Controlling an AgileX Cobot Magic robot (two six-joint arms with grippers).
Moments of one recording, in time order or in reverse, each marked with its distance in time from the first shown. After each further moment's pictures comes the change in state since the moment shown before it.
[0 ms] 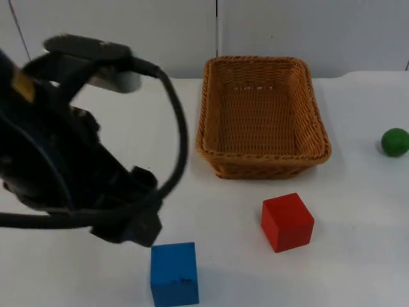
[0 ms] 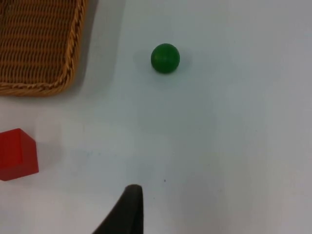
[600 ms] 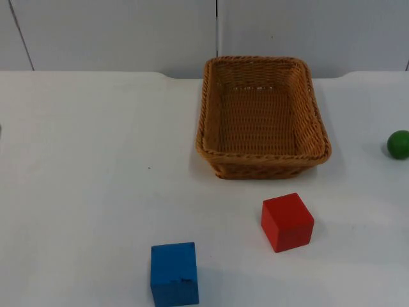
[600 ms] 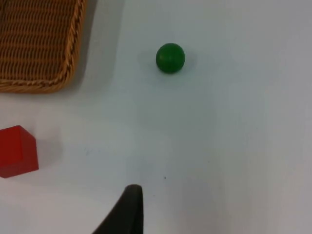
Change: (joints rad) right arm 0.000 0.000 0.000 0.000 0.008 0.000; left arm 0.634 -0.512 0.114 -0.395 0.221 0.458
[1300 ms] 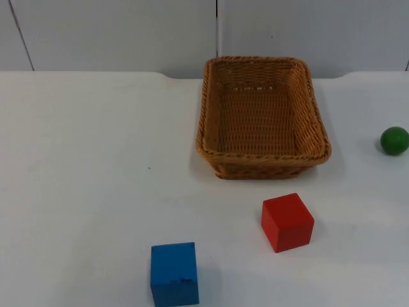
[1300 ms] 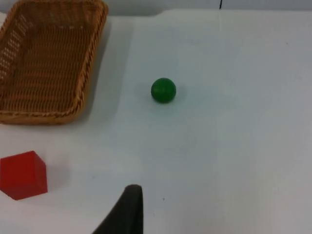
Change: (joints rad) right arm 0.000 -0.188 0.000 0.000 0.046 0.000; left arm 0.028 -0.487 0.004 0.463 0.081 -0.466
